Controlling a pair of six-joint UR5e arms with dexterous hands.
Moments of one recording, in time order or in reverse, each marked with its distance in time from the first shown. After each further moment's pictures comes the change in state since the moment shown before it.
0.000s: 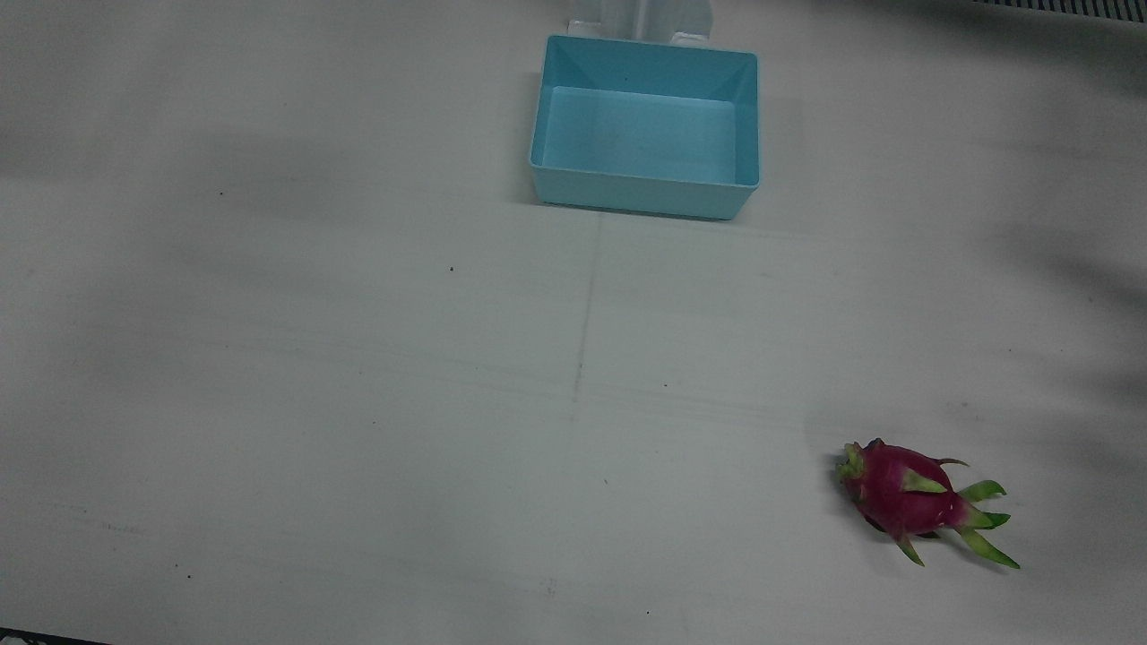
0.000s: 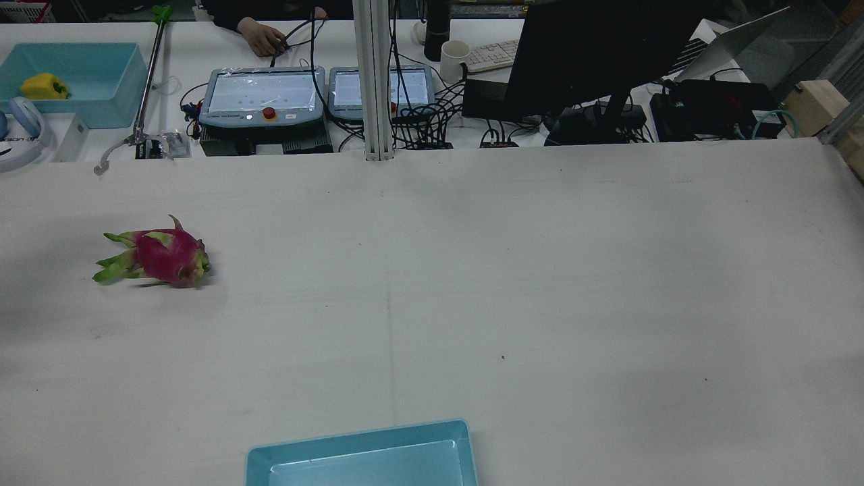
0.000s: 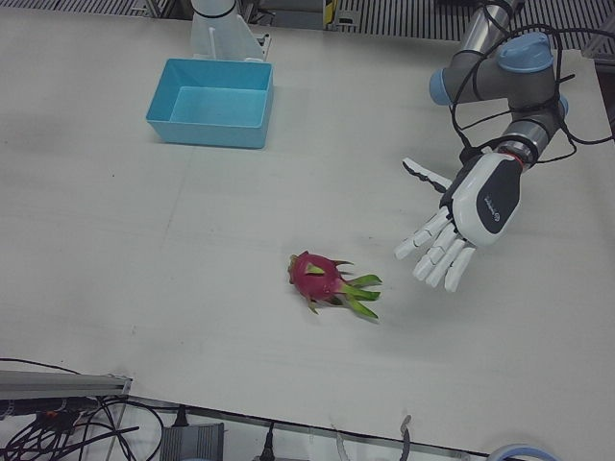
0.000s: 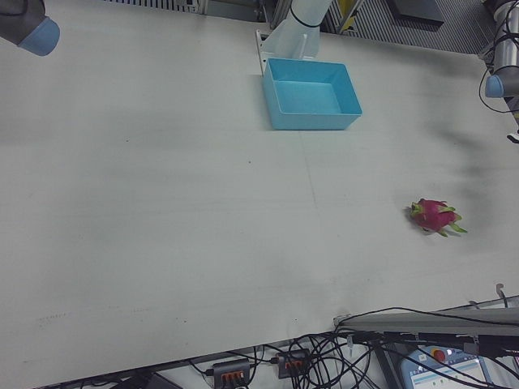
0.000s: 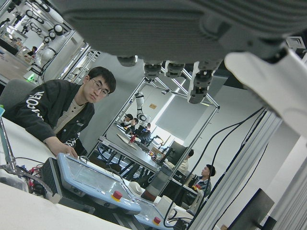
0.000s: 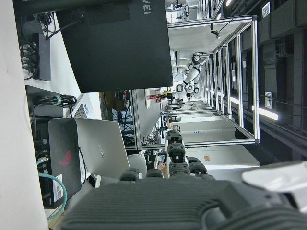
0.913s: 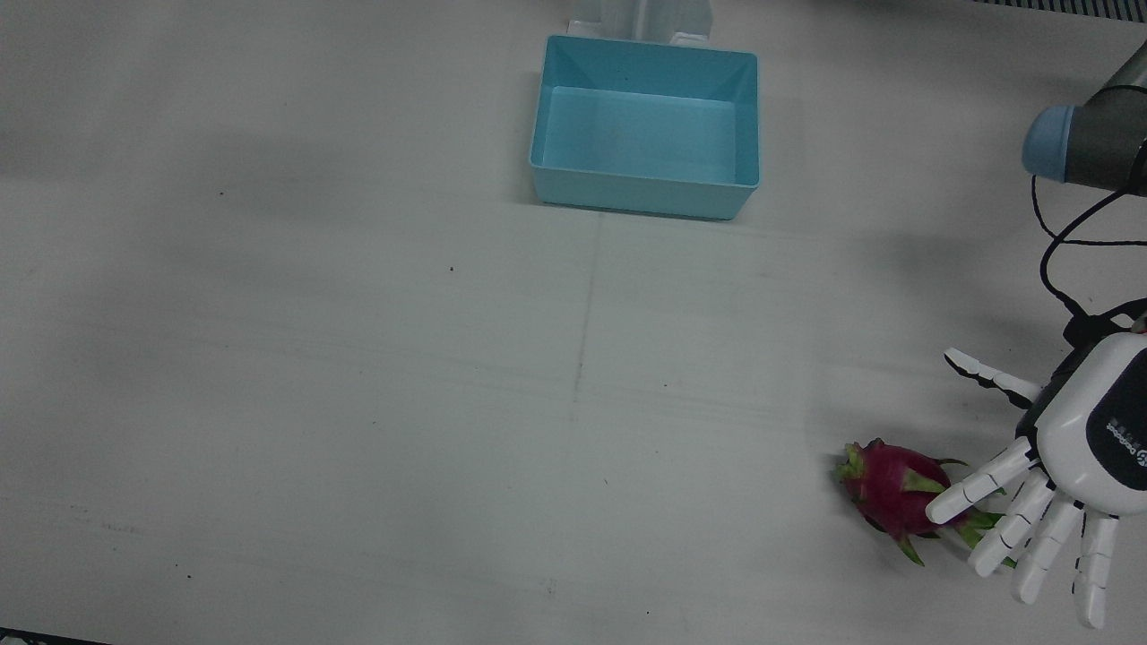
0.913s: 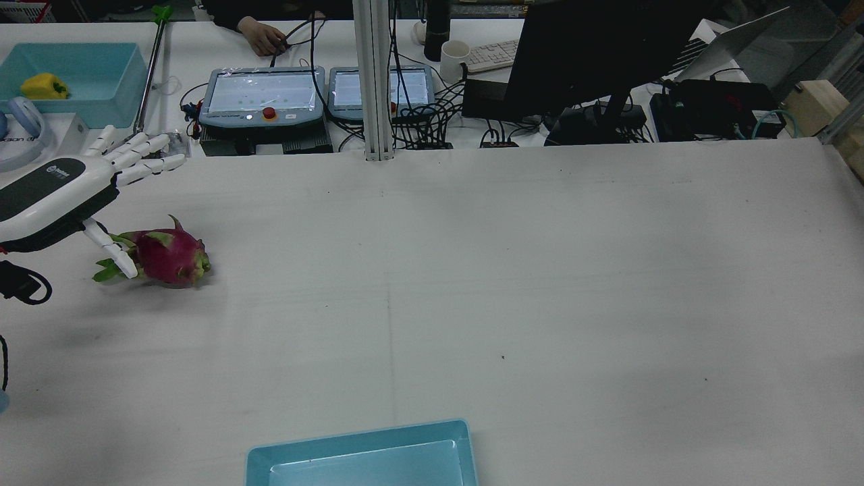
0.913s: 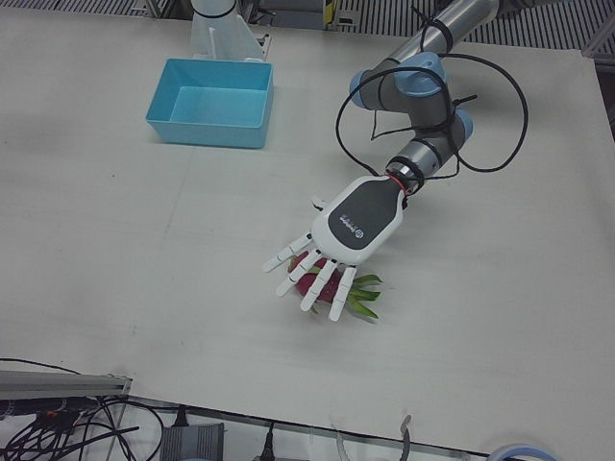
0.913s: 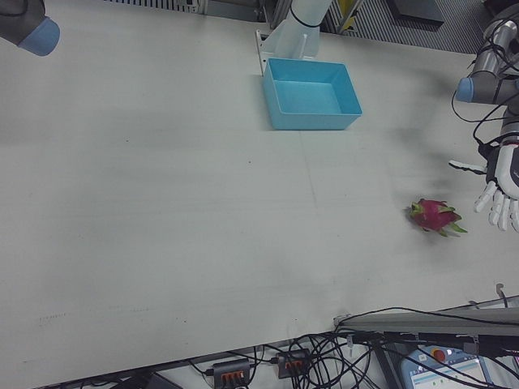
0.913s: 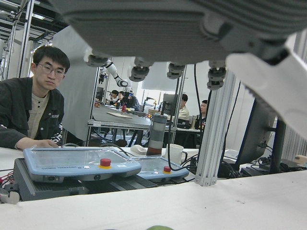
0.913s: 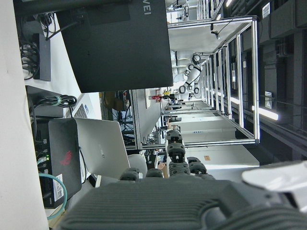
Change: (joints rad) left arm 0.211 -0.276 -0.017 0.346 -0.045 0.517; right arm 0.000 0.000 0.000 0.000 0.000 0.000
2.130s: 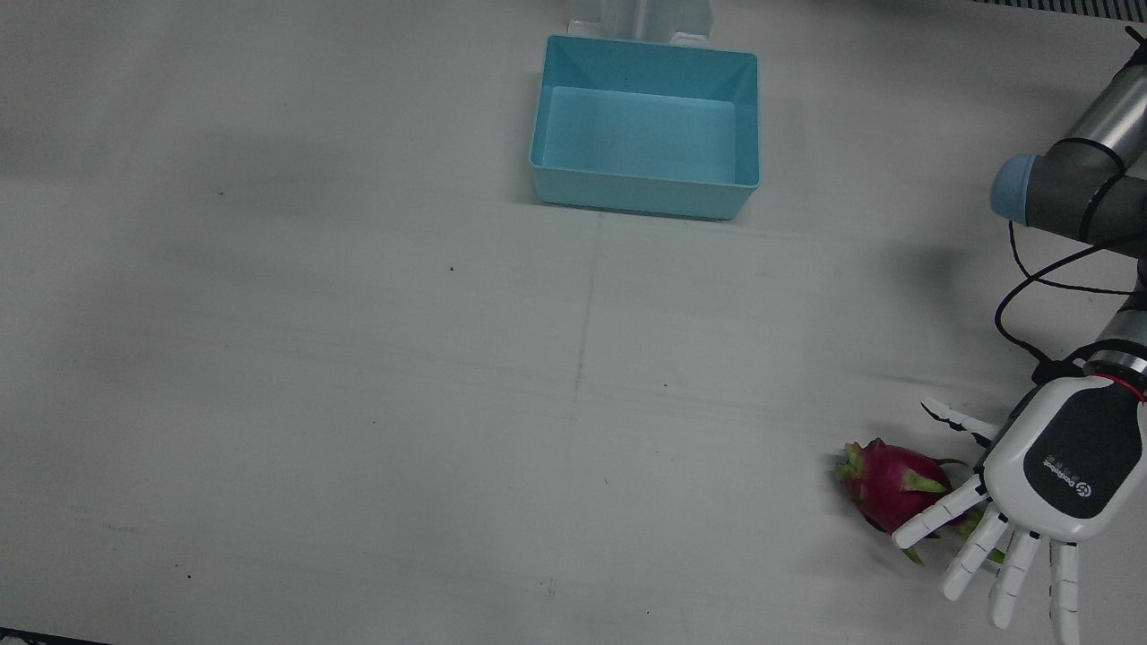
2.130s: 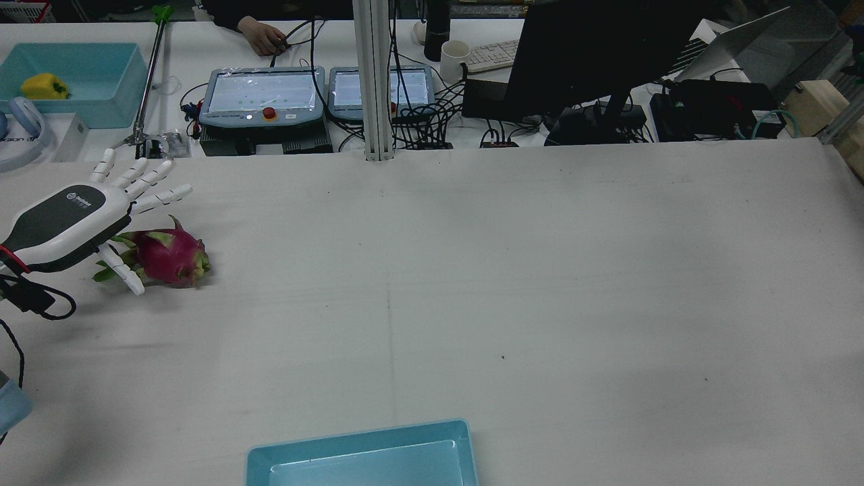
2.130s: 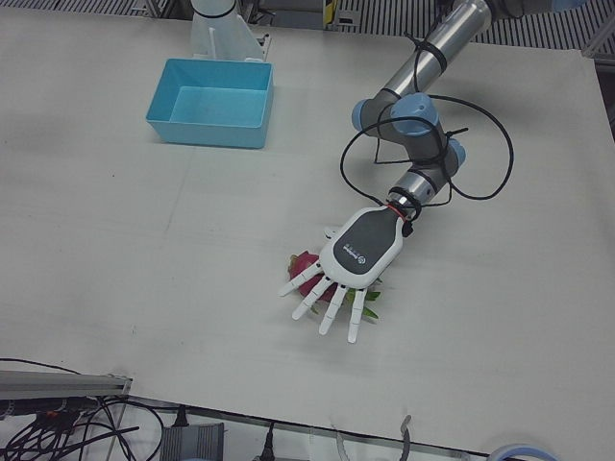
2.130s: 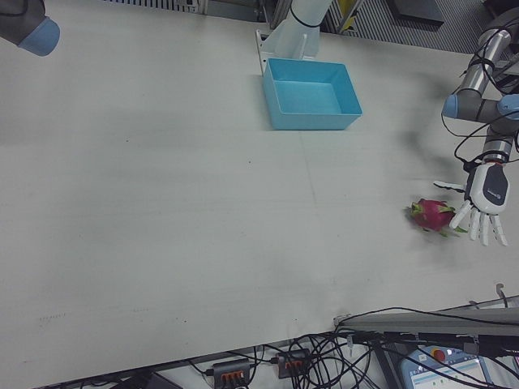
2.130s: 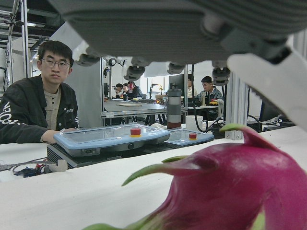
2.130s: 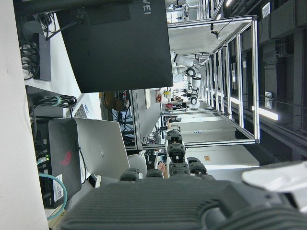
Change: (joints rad) left arm 0.041 -0.031 0.195 -0.103 -0.031 0.182; right arm 0.000 0.000 0.000 0.000 0.000 0.000
